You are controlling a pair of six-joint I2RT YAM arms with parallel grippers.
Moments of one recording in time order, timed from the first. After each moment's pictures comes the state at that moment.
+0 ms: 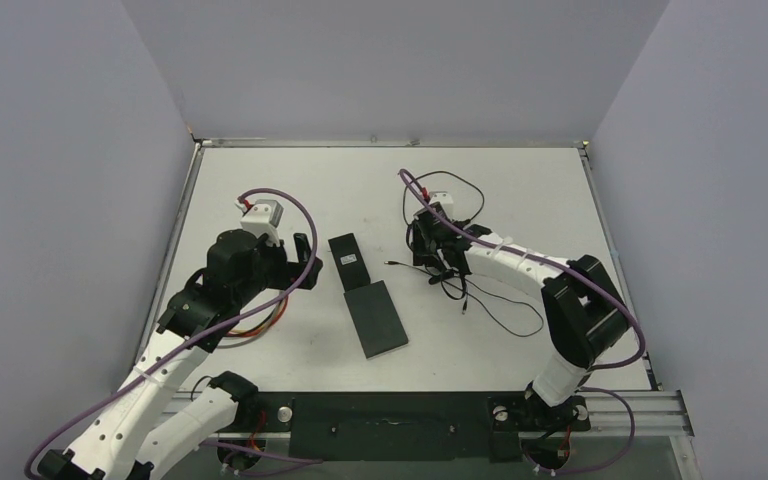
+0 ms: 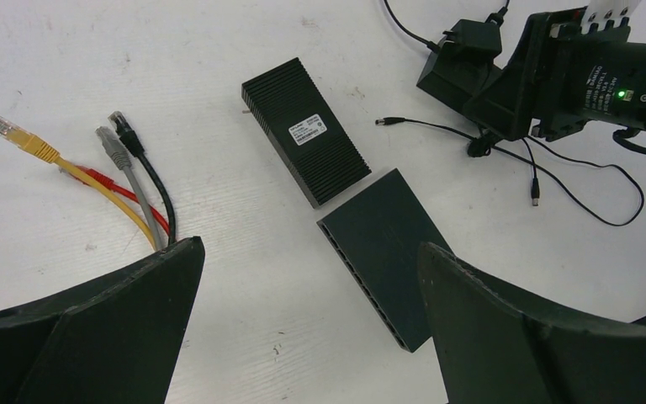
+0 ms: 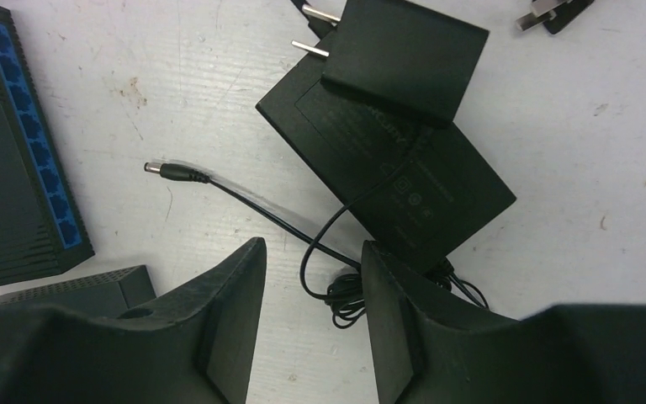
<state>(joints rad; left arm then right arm) -0.49 0.78 0.87 -0.58 -0.07 -0.36 0.64 1.67 1.08 -0.35 0.24 0.46</state>
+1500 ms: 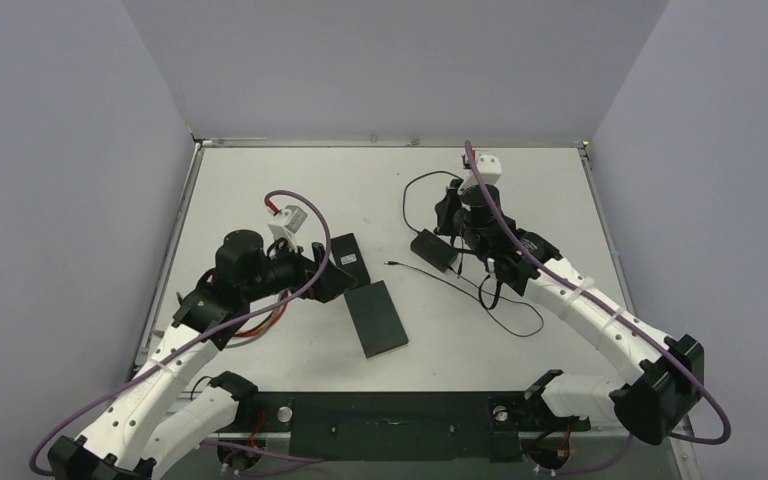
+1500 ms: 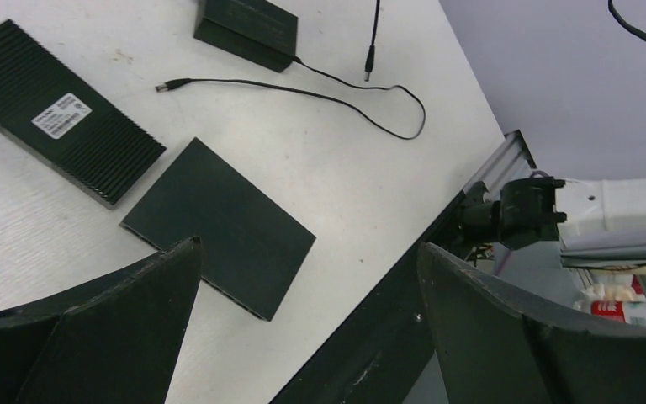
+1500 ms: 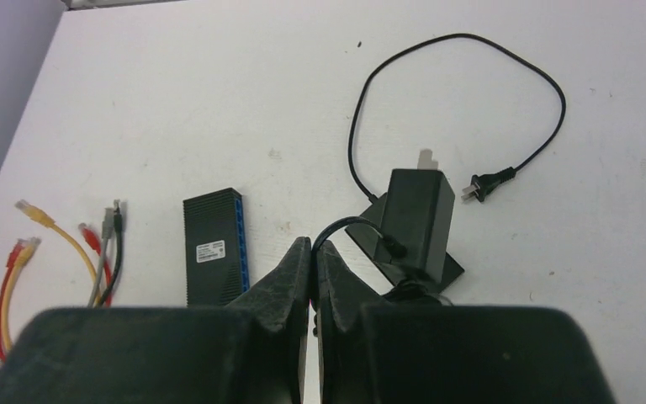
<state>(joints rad) -0.48 0.81 0.78 -0.38 0.40 -0.50 0.65 1.26 1.10 -0.26 0.32 0.44</state>
